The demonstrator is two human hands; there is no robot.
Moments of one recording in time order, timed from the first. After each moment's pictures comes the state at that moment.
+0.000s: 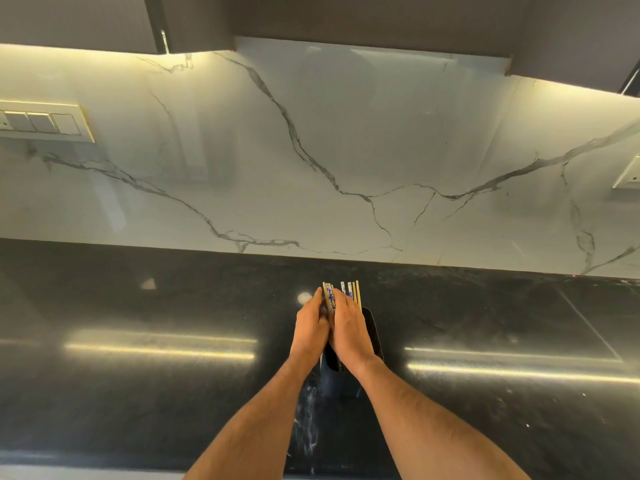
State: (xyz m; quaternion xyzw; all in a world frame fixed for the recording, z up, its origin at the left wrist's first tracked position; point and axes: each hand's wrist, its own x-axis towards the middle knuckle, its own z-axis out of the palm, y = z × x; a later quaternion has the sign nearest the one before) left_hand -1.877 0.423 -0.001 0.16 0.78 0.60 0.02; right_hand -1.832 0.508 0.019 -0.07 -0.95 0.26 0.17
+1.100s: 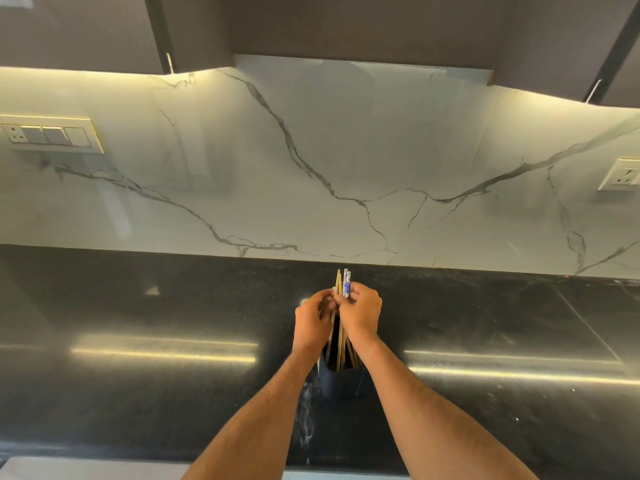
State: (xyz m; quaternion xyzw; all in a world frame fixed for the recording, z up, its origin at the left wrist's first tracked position) left_hand -1.854 0.428 0.025 0.17 0.78 0.61 -0.03; right_hand -1.829 0.526 0.055 -0.21 -0.80 0.49 0.26
